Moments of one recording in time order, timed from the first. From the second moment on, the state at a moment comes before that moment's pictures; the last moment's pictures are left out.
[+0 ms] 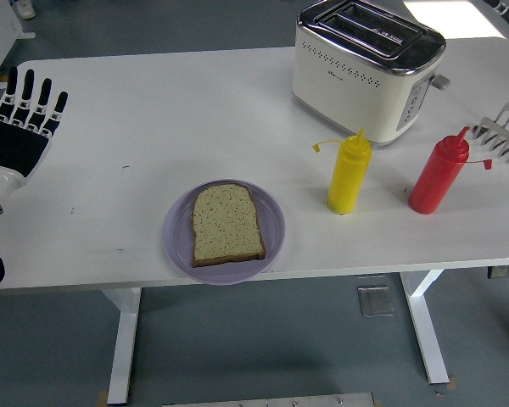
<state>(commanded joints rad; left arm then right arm) -0.24 0.40 -1.40 -1.52 -0.26 0.09 0.01 0.42 -0.53 1.48 1.53 -0.27 -0.04 -0.07</state>
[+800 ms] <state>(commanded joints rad) -0.25 0.40 -1.38 -1.53 -0.27 0.09 0.01 0.38 -0.51 1.53 1.54 -0.25 -0.05 -0.07</state>
